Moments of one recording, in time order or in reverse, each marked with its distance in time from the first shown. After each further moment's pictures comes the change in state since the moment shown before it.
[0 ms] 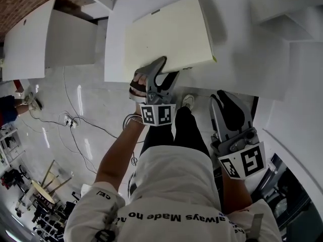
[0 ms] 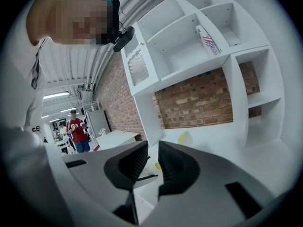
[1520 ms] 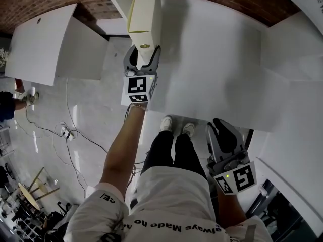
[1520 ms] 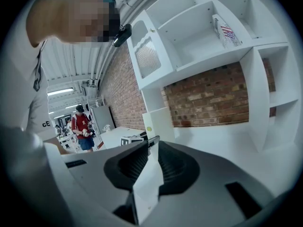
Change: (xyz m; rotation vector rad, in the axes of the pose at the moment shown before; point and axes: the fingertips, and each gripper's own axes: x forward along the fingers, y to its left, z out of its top) left arm 0.056 0.226 -0.144 -0.797 -0.077 0.312; right arm 0.075 0.050 0.010 -0.032 0.049 0.054
